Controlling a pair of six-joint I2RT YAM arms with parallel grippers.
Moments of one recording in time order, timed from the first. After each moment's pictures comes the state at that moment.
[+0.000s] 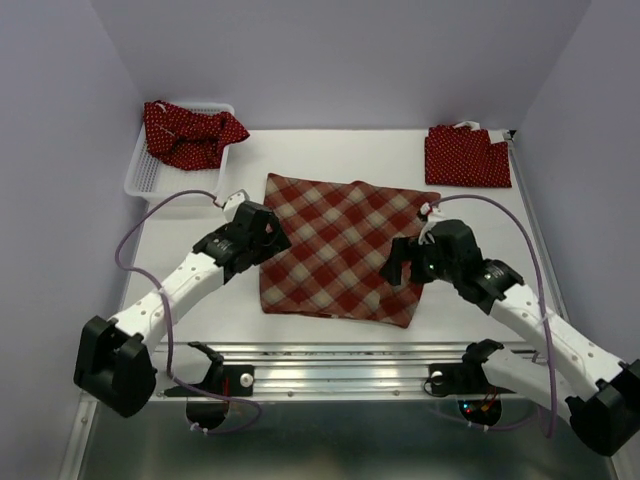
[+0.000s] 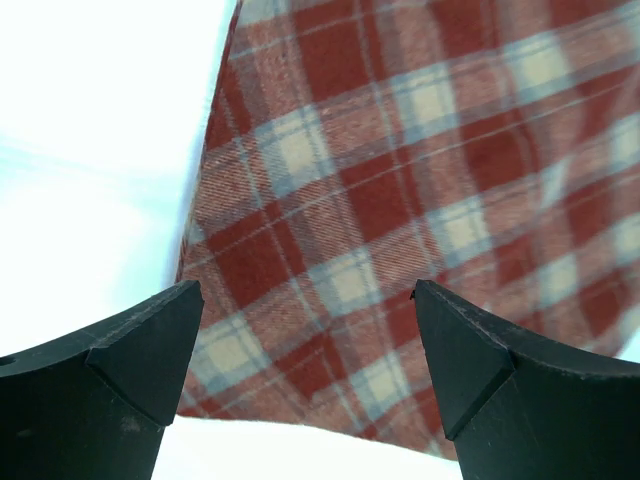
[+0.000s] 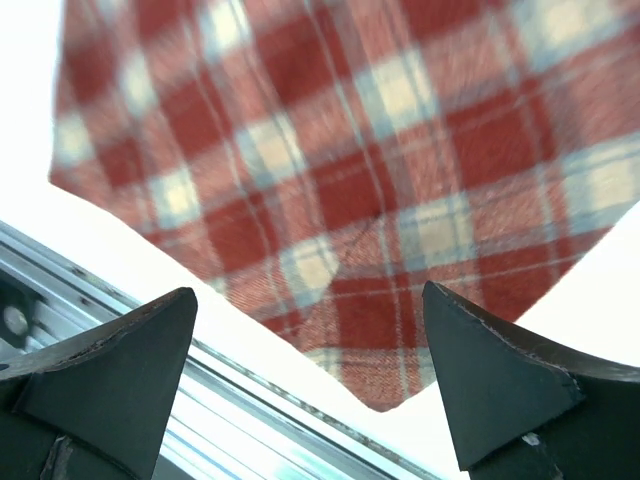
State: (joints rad) left arm -0.52 1.26 0.86 -0.53 -0.27 -0.87; right arm 0.55 0.97 0.70 -0.47 -0.13 0.44
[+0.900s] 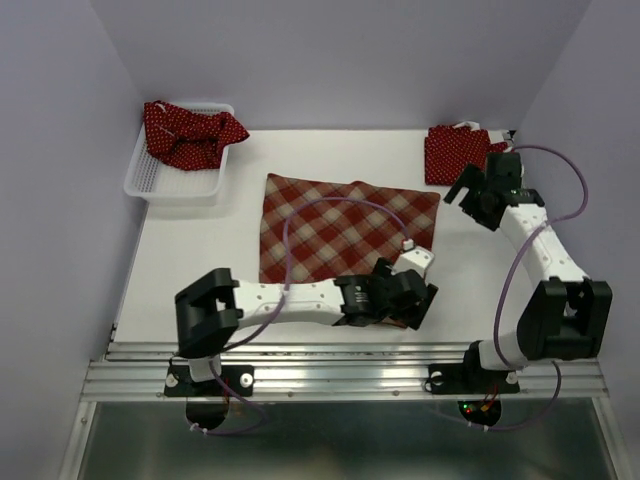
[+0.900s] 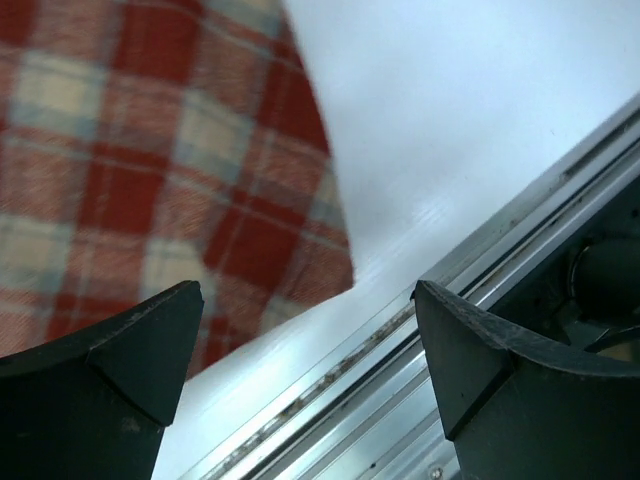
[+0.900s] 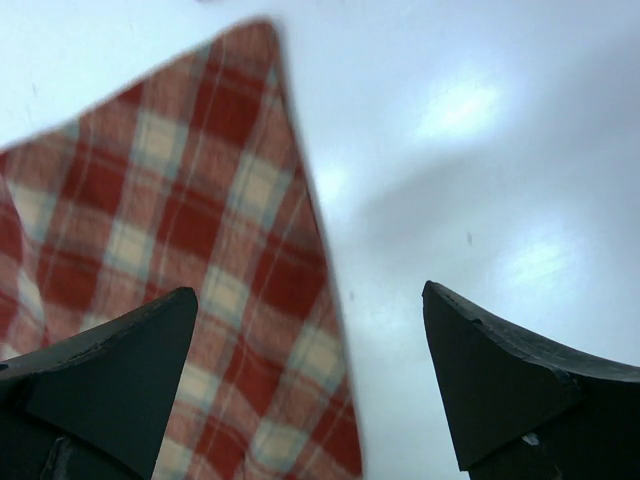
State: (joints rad) left arm -1.32 1.65 1.23 -0.33 -0.38 -0.64; right arm 0.04 1.34 1.08 -0.57 0.16 0.57
